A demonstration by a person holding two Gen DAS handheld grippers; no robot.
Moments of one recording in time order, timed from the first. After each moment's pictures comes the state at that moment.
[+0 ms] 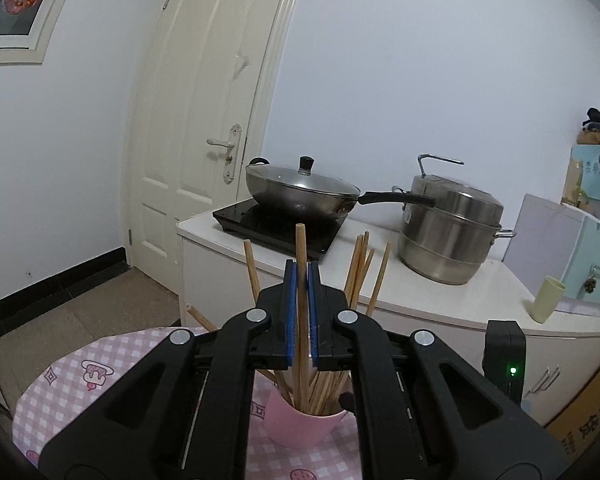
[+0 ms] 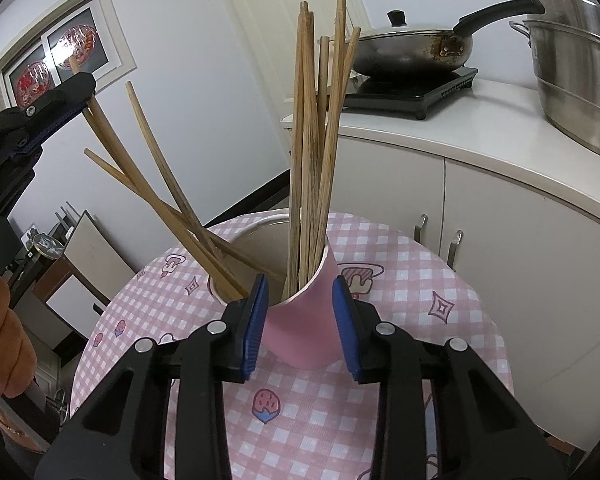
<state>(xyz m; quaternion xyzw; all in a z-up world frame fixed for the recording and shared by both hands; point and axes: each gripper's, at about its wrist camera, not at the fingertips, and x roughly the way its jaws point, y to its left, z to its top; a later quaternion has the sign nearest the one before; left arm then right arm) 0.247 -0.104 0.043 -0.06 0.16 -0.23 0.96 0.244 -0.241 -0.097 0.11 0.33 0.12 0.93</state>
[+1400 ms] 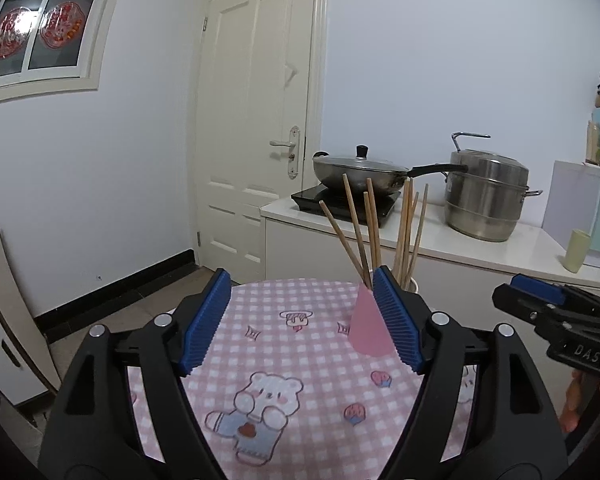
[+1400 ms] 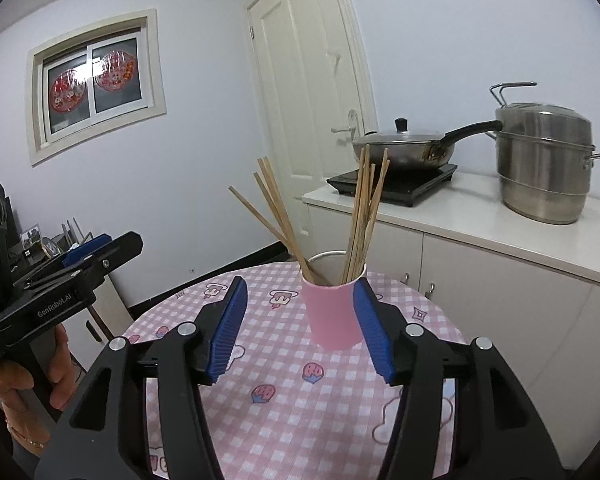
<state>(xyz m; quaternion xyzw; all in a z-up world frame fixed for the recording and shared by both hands) 0.119 -0.014 0.018 0.00 0.15 -0.13 0.98 0.104 -0.198 -0.040 0.06 0.18 0.09 0.98</state>
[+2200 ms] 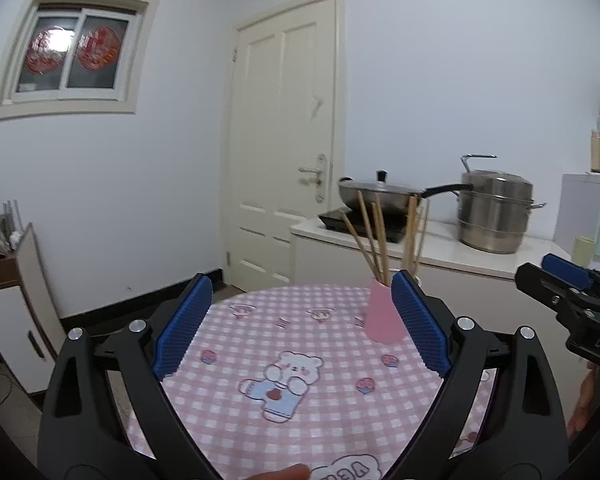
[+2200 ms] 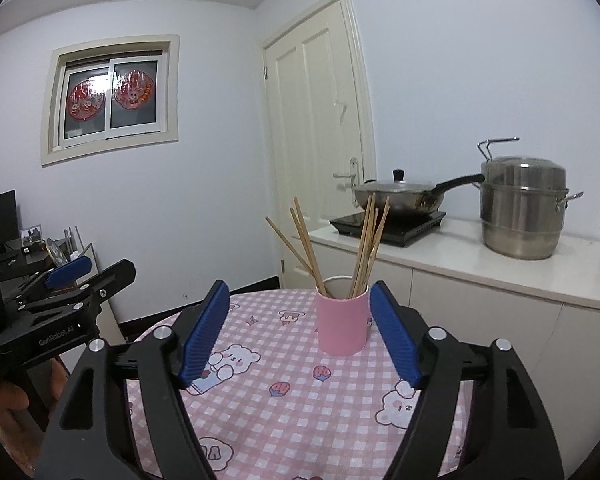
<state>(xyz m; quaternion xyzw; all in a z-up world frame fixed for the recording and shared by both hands) 0.036 0.006 0.023 0.00 0.09 -0.07 0.99 0.030 -0.164 -0.028 0.02 0.10 0.07 0.99</state>
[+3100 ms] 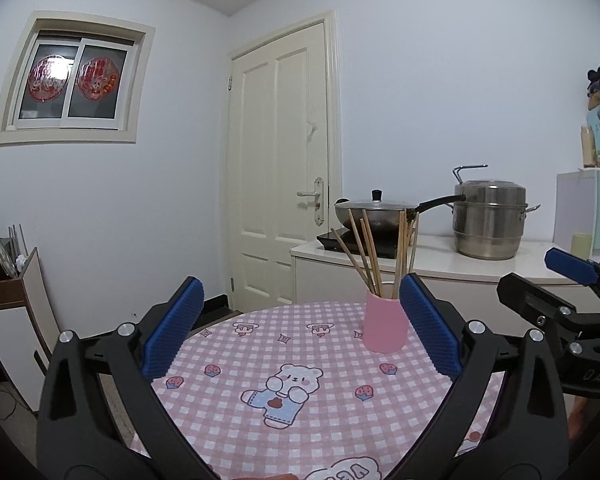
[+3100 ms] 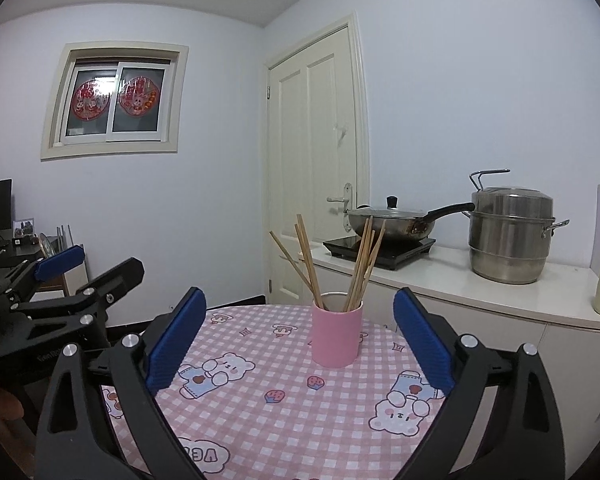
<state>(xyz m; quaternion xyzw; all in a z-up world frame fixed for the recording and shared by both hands) 0.009 -0.003 0.018 0.02 0.05 -0.07 1.00 0.012 -0.149 -0.034 -0.01 0.05 0.05 1.00</state>
